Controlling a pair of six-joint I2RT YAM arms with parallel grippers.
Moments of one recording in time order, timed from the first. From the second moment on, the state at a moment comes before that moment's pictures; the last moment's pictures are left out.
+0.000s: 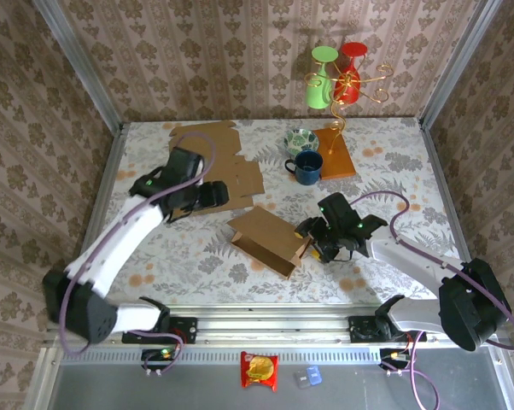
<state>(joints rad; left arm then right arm) -0.49 1.35 1.24 -0.87 0.13 -0.51 0.54 1.25 0.72 -0.49 -0.26 1.38</state>
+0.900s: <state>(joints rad) -0.50 1.63 0.96 -0.66 0.40 -0.30 0.55 1.27 0.57 -0.37 -0.28 1.28</state>
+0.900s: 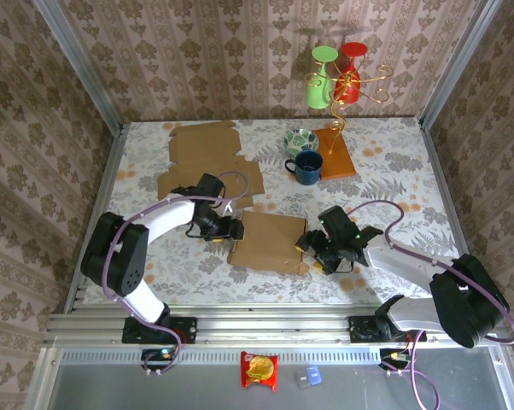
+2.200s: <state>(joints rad) -0.48 1.54 0.74 -0.24 0.54 -0.44 0.31 1.37 0.45 0.00 -0.59 0.86</state>
